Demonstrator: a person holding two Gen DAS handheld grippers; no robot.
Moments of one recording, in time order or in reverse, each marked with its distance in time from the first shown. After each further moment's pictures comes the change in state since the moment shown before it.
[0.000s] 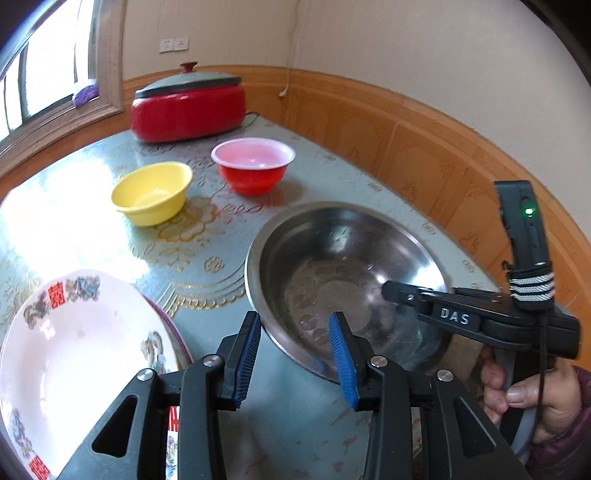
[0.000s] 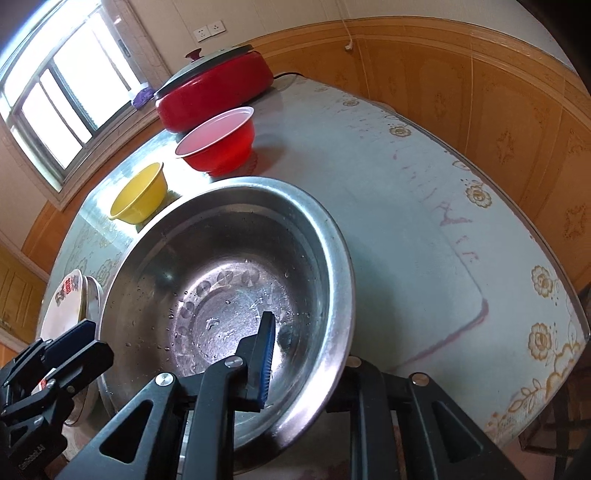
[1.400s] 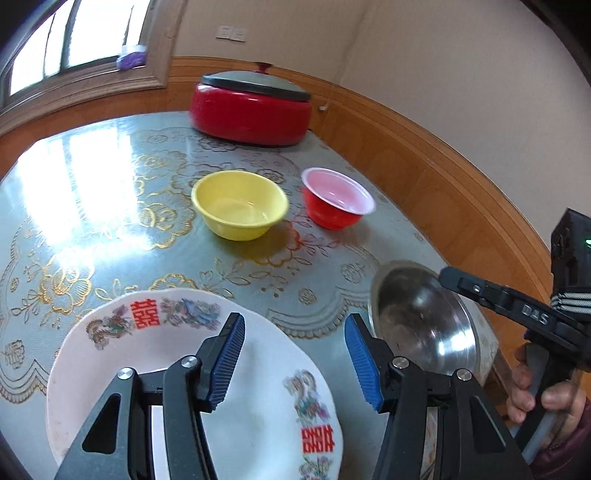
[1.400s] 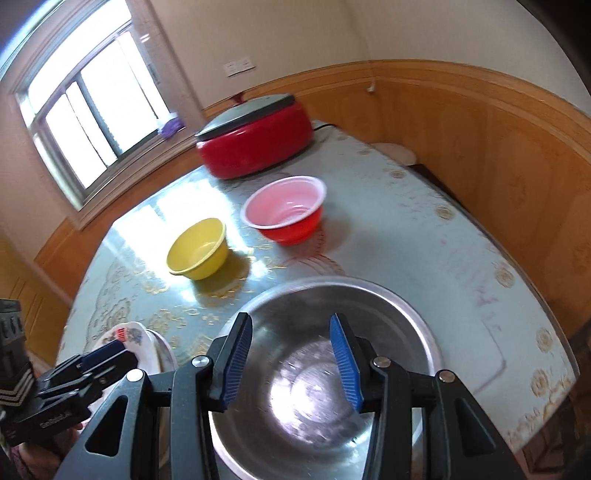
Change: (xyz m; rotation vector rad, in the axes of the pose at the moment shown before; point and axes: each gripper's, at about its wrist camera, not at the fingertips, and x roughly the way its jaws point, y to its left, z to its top) left arm -0.021 0.116 0.029 -0.245 -0.019 0.002; right arm -0.030 0.081 0.057 -0.097 -0.106 0.116
